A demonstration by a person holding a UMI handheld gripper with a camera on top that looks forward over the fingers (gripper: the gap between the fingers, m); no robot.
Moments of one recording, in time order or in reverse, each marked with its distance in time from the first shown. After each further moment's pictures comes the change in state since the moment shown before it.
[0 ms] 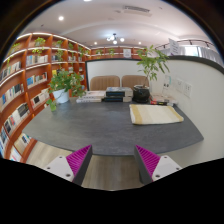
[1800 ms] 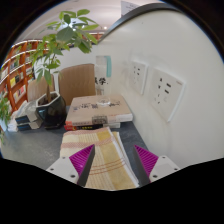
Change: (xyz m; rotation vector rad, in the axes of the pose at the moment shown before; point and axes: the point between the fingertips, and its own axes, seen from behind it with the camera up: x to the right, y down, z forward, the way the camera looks) arm 0.441 -0.127 0.288 -0.156 0.286 0.147
